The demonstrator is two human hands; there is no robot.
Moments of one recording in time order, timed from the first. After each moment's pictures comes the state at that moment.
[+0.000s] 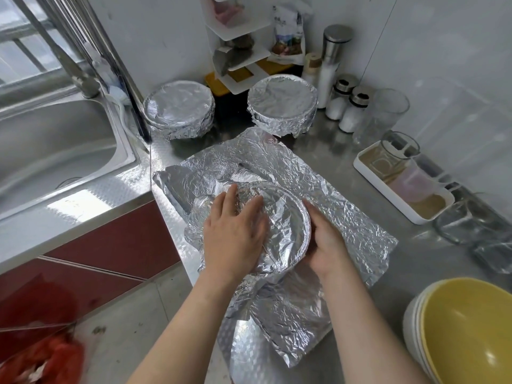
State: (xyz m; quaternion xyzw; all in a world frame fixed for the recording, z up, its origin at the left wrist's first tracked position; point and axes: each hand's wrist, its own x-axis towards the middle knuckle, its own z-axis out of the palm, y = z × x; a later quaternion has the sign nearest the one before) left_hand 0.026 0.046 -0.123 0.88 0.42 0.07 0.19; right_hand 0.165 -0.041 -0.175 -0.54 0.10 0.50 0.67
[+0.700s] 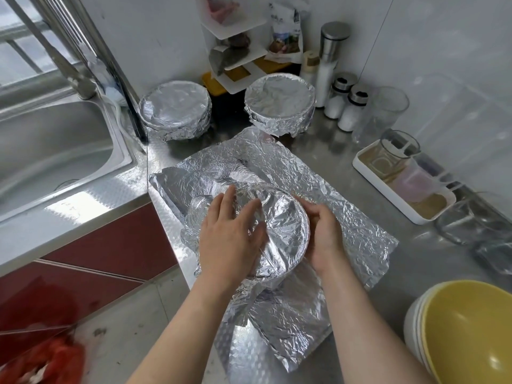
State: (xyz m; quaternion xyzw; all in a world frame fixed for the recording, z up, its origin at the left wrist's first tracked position) left_hand 0.023 0.047 -0.127 0.90 0.41 0.07 0.15; right_hand 0.167 -0.037 -0.150 -0.59 0.02 0.45 0.67
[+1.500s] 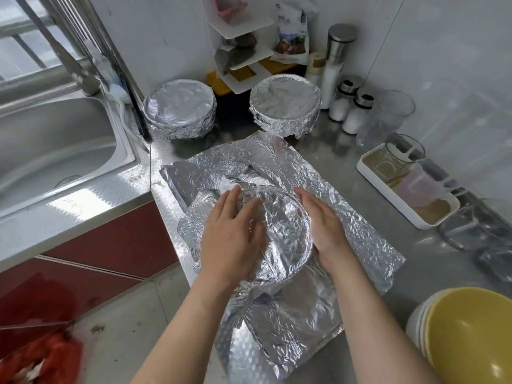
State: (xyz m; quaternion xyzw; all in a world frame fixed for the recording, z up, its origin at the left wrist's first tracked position) left_hand 0.022 0.050 -0.127 0.89 0.40 0.11 0.20; right_hand 0.171 -0.038 -0.132 -0.71 -0.22 0.36 0.56
